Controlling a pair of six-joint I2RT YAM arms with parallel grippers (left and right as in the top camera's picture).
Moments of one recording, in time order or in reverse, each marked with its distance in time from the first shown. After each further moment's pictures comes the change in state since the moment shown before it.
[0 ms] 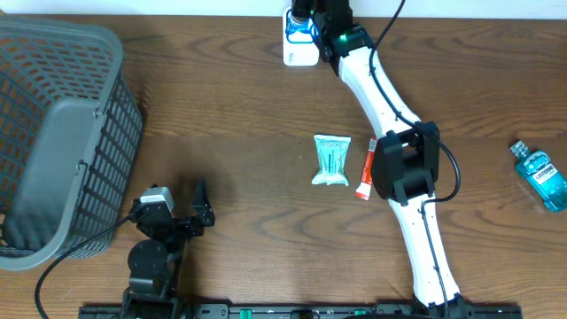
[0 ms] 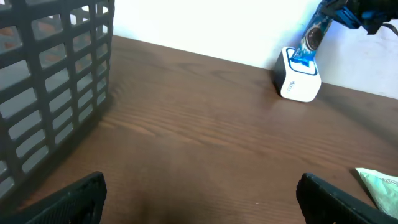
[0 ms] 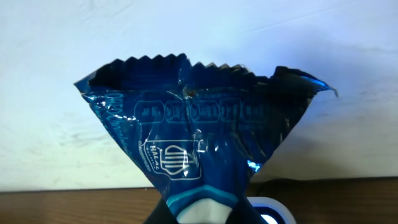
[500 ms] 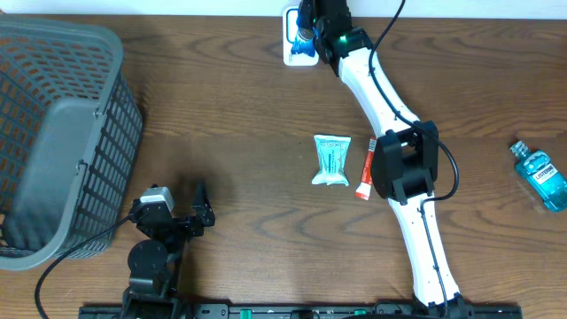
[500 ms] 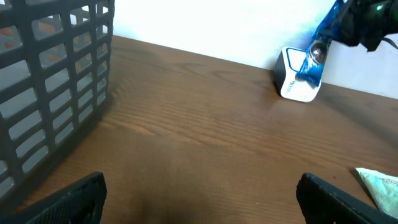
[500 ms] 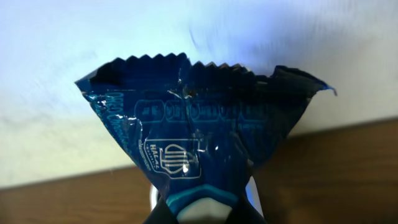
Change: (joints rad) left arm 0.000 0.000 0.000 0.000 0.000 0.000; right arm -0.006 0.014 0.002 -0.126 0.071 0.058
